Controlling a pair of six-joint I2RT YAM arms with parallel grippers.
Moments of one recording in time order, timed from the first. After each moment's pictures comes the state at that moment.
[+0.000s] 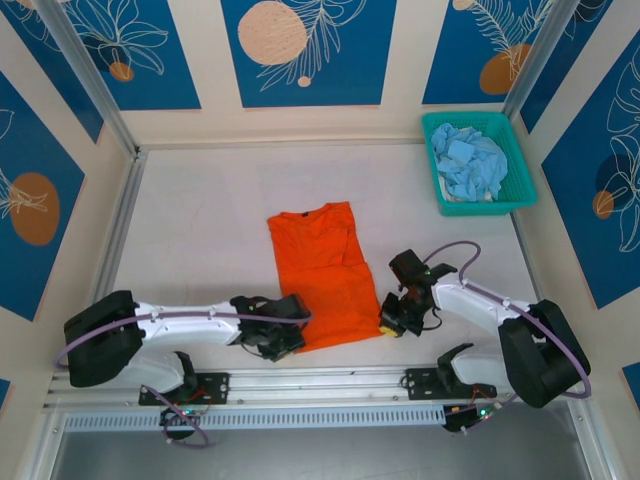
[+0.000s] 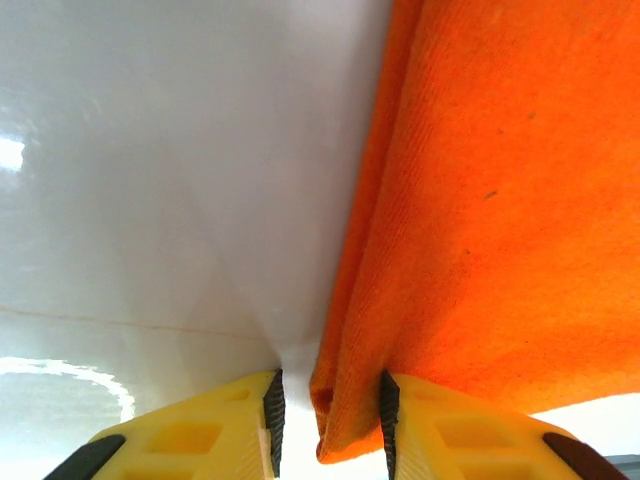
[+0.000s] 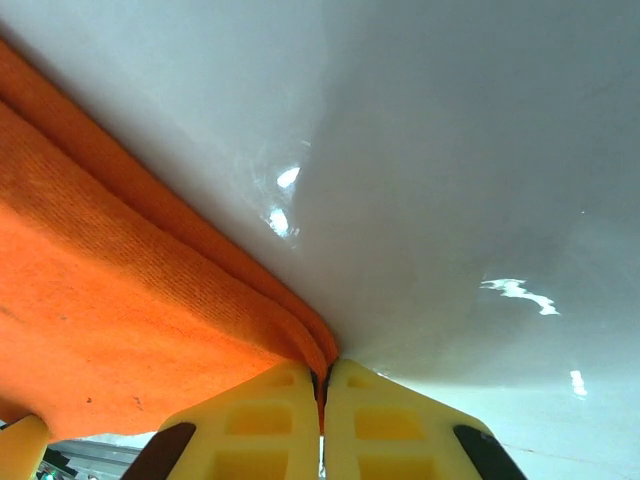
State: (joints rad) left arm -1.17 1.37 0.62 -0.49 0.10 -1.55; right arm 0.48 1.24 0.53 -0.78 -0.40 0.97
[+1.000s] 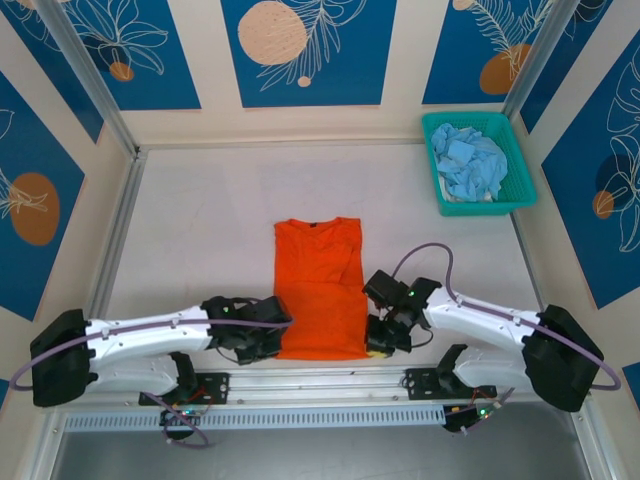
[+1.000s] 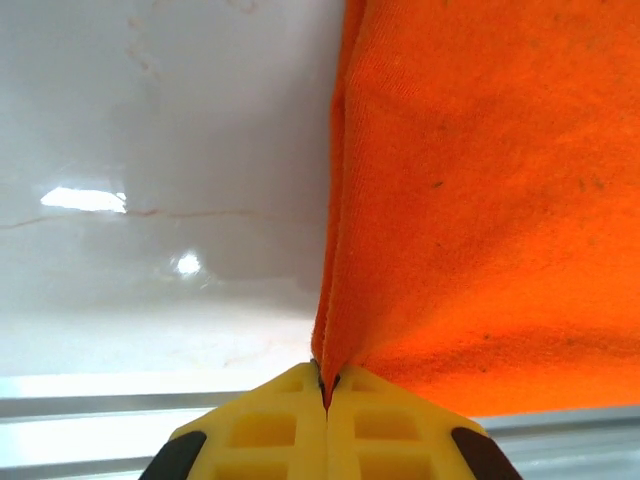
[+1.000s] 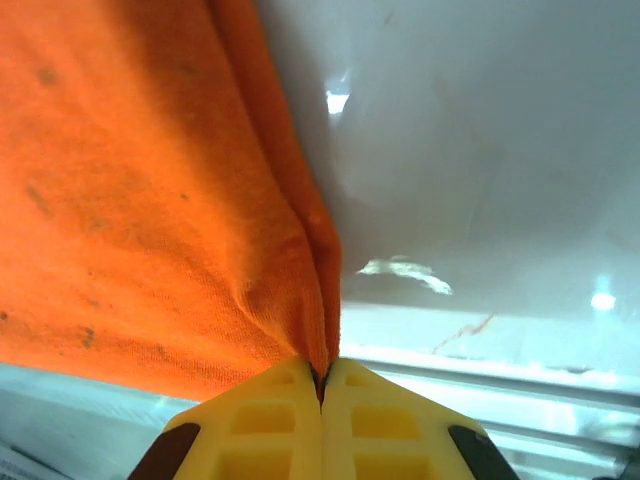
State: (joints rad) left arm -1.16 1.12 0.62 -0.81 0.07 -1.38; right arm 0.87 1.15 0.56 -0.86 -0.40 1.09
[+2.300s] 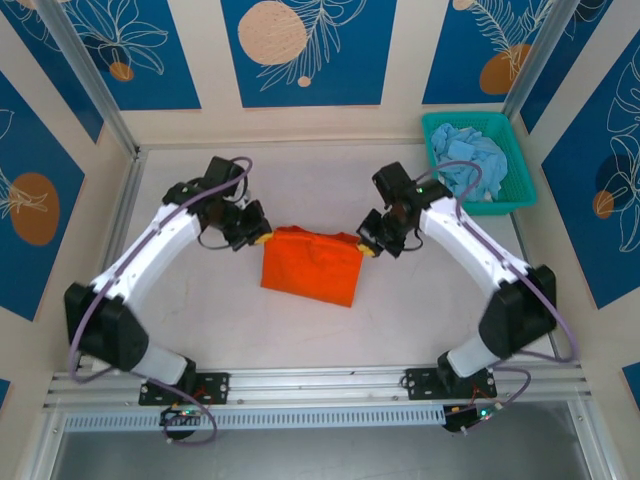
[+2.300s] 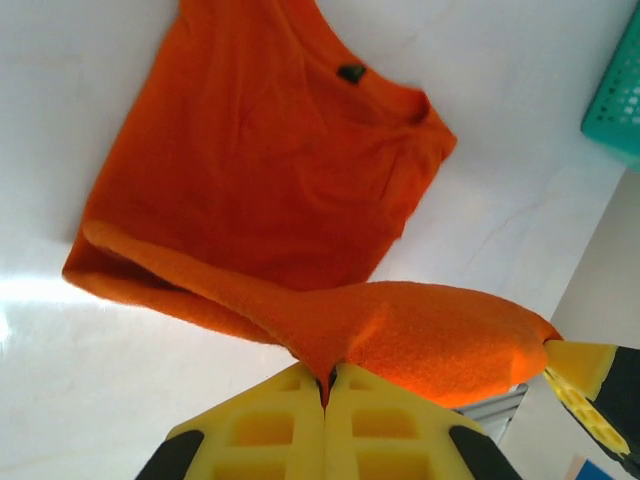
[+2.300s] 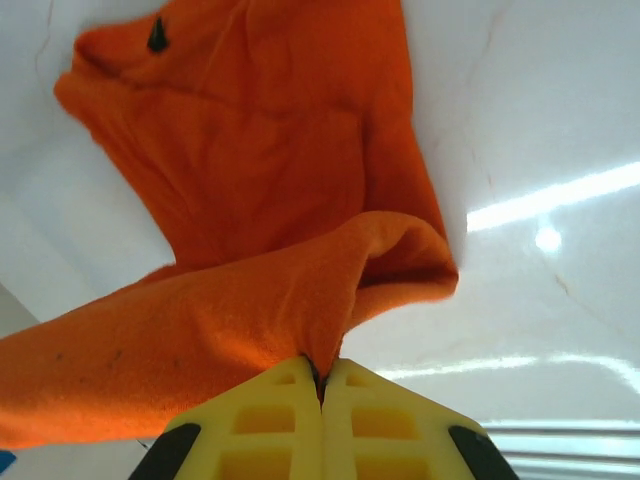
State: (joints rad) left arm -0.38 1.54 1.40 -0.98 0.41 -0.88; right arm 0.42 1.58 1.38 -1.12 -0.34 1.05
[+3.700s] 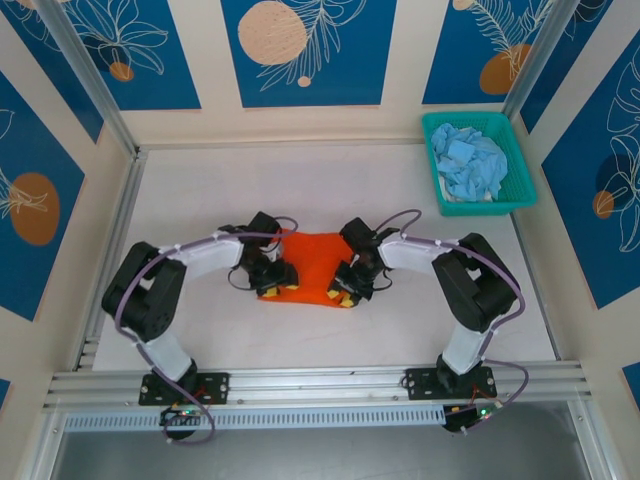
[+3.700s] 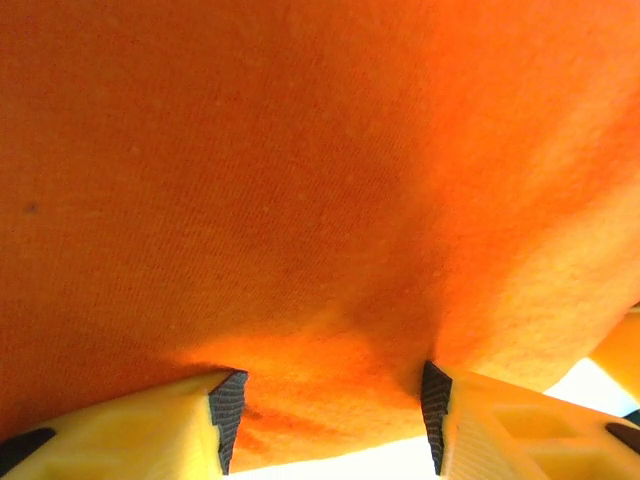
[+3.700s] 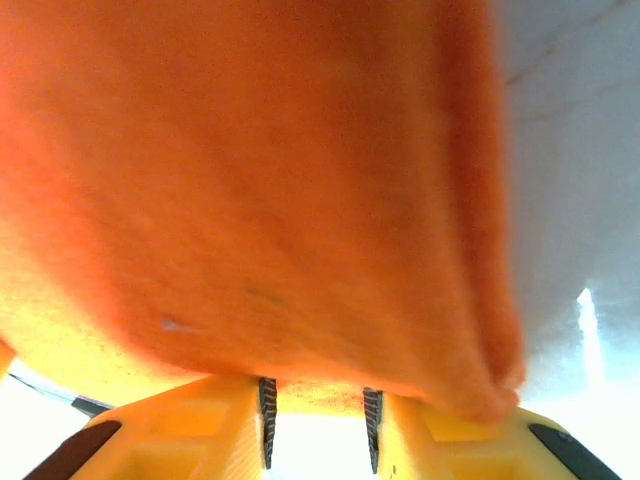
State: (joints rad) left arm -0.54 1.68 0.94 -0.62 0.42 -0.68; right arm 0.63 1.75 0.96 -0.62 -0.49 1.07
